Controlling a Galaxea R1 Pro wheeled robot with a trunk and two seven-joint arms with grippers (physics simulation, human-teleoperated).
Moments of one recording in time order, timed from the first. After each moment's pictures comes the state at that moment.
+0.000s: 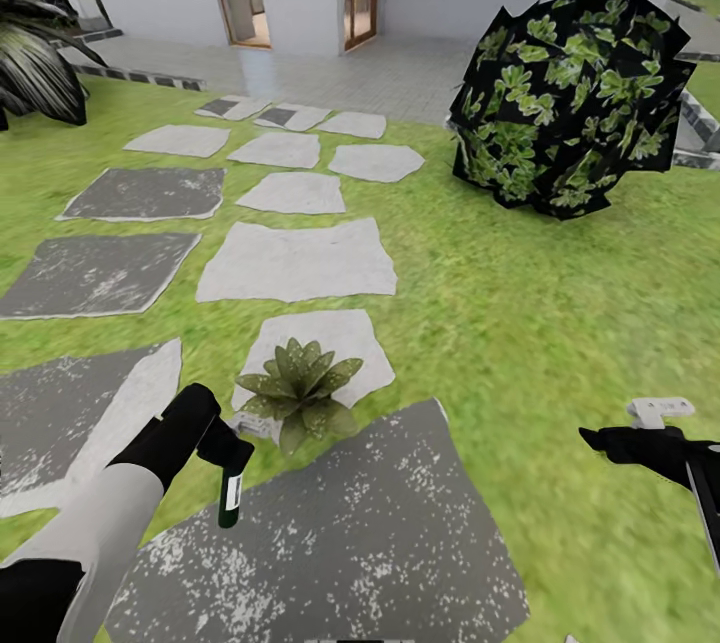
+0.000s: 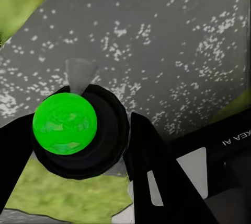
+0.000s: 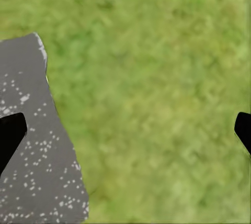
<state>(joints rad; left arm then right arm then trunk) -0.87 0.11 -0.08 -0.66 -0.65 1.02 -0.89 -0.36 -0.29 -0.38 -1.58 0.30 0.89 0.54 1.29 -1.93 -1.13</state>
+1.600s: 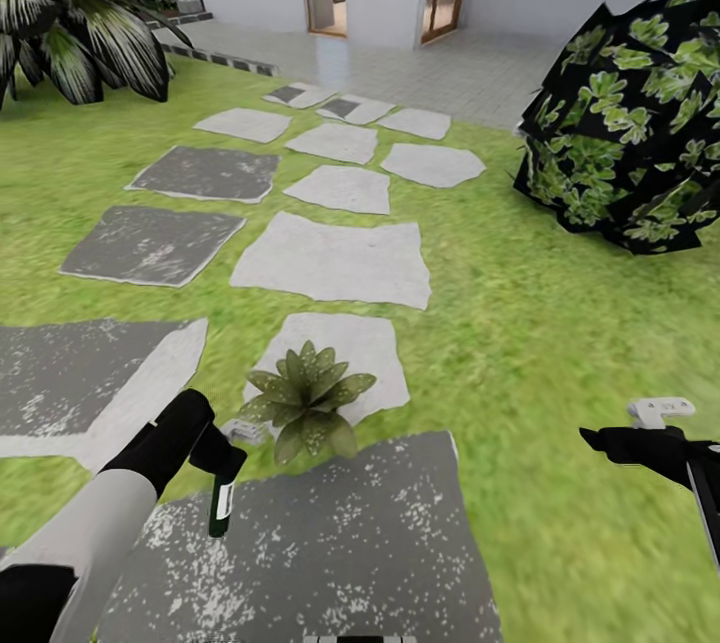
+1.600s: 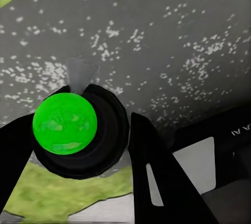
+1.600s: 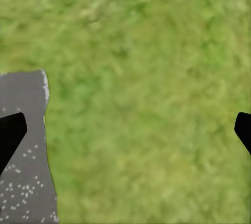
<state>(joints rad) -0.85 0.13 -0.09 -0.65 -0.65 1.02 -0.89 -0.36 -0.29 -0.38 -1.58 0.31 0.89 0.54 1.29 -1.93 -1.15</state>
